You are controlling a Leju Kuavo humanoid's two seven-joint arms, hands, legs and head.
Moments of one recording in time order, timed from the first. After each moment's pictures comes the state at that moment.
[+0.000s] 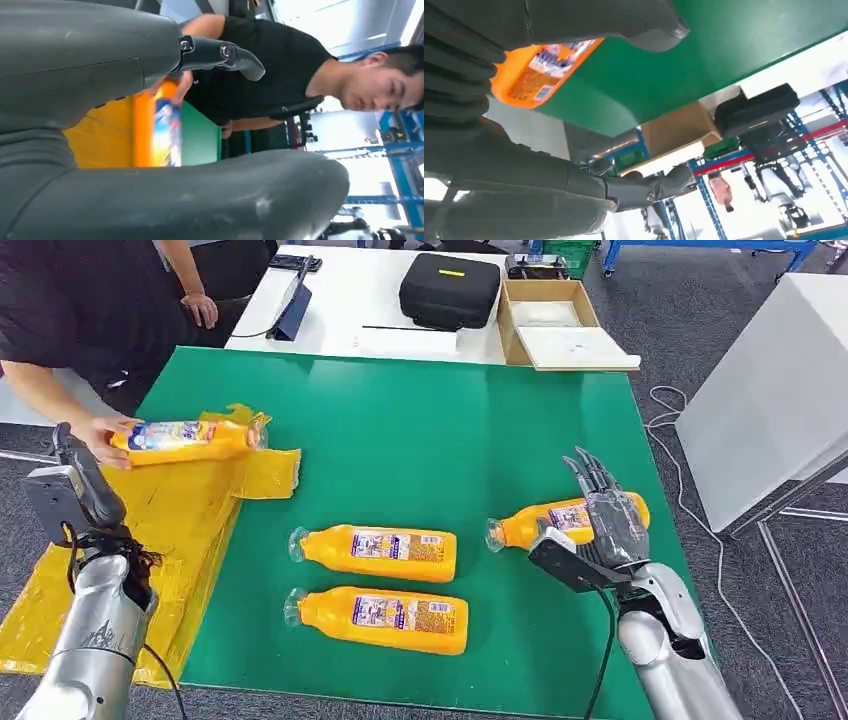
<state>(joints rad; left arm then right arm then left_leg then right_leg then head) -0.49 0.12 0.31 -0.90 -0.01 0.26 -0.62 -0.22 -0.23 0.25 -1.34 0.87 -0.04 -0.20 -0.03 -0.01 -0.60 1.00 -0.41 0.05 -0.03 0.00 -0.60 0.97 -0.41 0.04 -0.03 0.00</state>
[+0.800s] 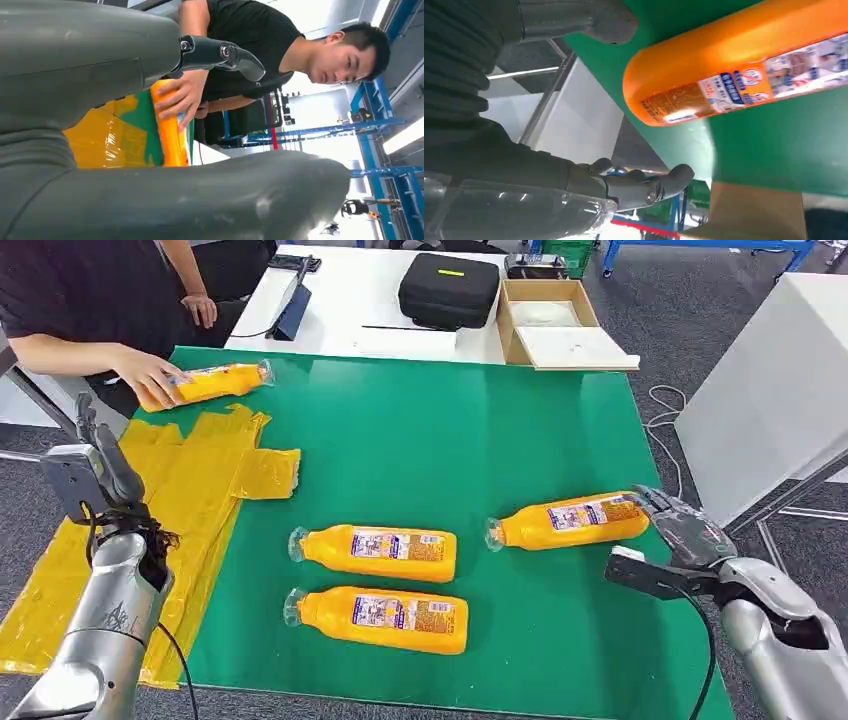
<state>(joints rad) -0.55 0.11 0.21 -0.88 0.03 0.29 -0.65 -0.32 -0.53 0.21 -1.16 0.98 0.31 -0.31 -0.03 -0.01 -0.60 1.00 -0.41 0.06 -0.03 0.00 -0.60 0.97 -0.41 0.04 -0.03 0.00</state>
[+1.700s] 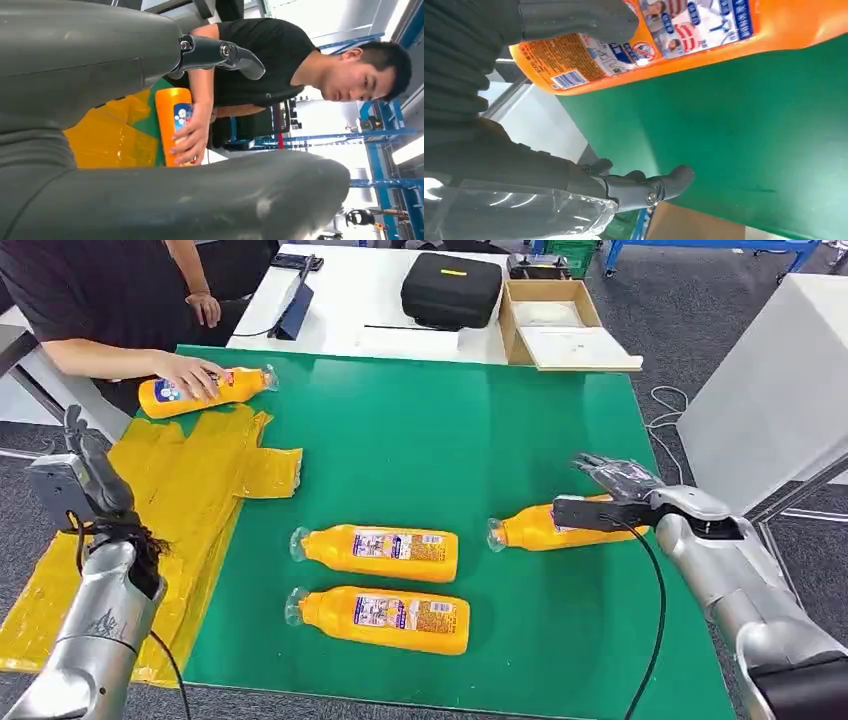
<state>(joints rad) -0.52 0.14 0.21 -0.87 0.11 0.26 -0.66 -0.82 -0.37 0.58 -0.55 0.97 0.31 -0.38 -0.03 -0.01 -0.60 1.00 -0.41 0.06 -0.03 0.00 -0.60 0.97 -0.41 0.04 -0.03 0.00</state>
